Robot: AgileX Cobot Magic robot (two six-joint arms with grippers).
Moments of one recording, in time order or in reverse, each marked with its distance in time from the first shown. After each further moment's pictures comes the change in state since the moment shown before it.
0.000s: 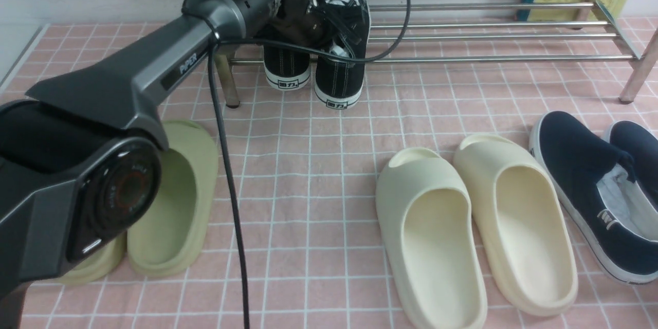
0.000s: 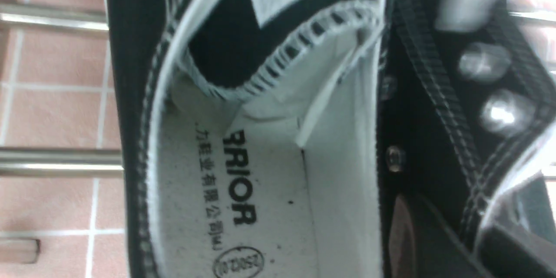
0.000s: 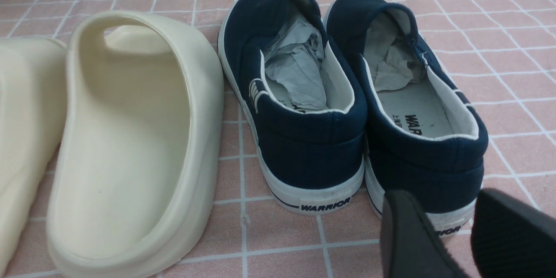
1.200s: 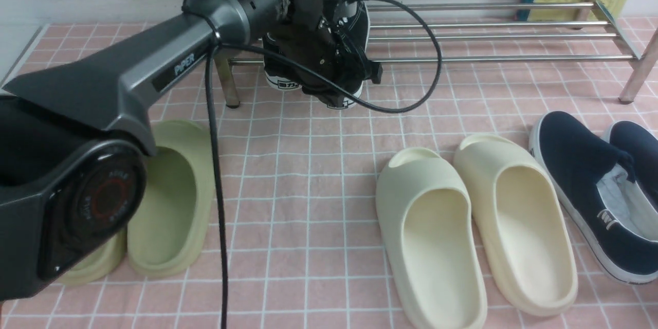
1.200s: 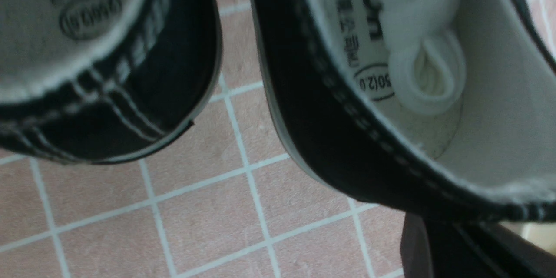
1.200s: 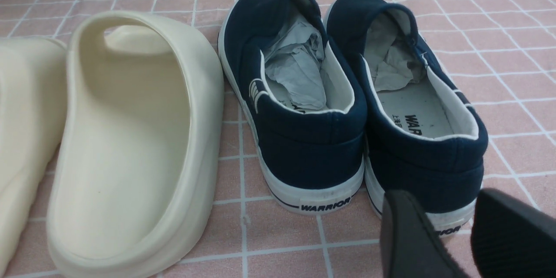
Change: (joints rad) right arm 0.000 0.000 0.000 0.000 0.000 0.000; left arm -0.041 -0.075 0.114 -0.198 0.266 0.340
